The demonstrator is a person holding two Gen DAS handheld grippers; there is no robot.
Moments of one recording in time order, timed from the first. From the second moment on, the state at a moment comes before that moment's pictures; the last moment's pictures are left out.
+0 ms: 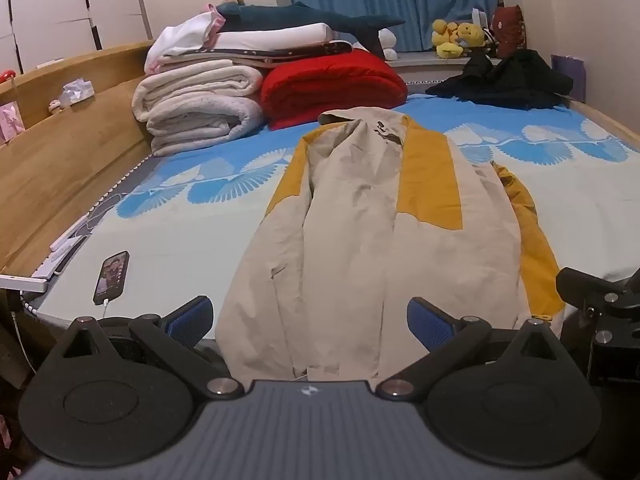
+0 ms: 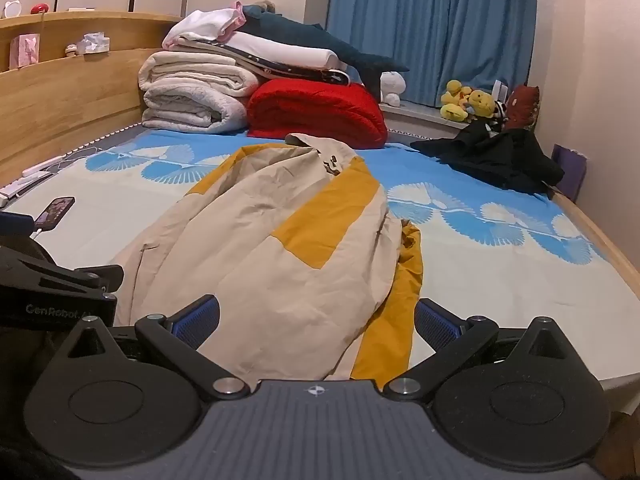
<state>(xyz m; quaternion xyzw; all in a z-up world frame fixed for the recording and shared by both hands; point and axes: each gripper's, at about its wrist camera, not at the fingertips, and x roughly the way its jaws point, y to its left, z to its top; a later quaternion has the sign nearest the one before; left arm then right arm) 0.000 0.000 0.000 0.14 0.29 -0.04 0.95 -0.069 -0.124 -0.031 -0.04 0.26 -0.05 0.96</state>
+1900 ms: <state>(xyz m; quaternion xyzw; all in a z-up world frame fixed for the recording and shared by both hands) -0.006 -0.003 0.002 0.13 0.29 -0.06 0.95 -0.074 -0.123 -0.026 -0.04 0.26 -0.05 0.96</state>
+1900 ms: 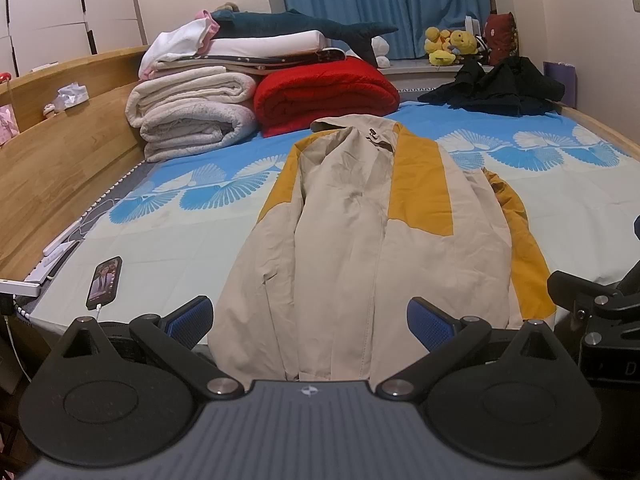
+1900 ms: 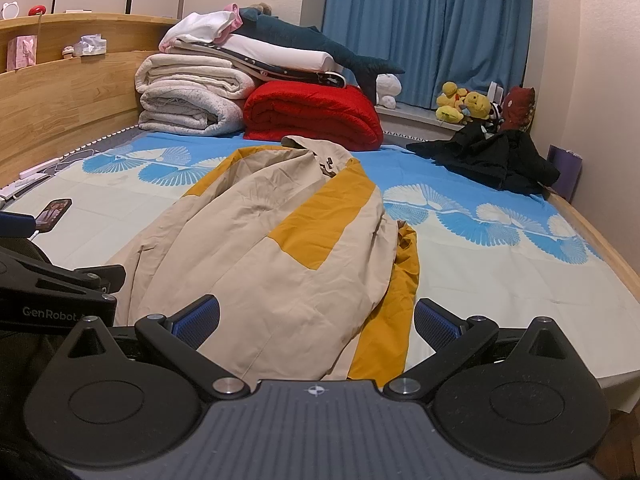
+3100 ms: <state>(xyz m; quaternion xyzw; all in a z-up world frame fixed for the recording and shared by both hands) -0.006 -0.002 0.001 0.13 0.29 -0.06 0.95 -0.073 -0.124 -0.025 -0.04 0.25 -0.05 0.97</state>
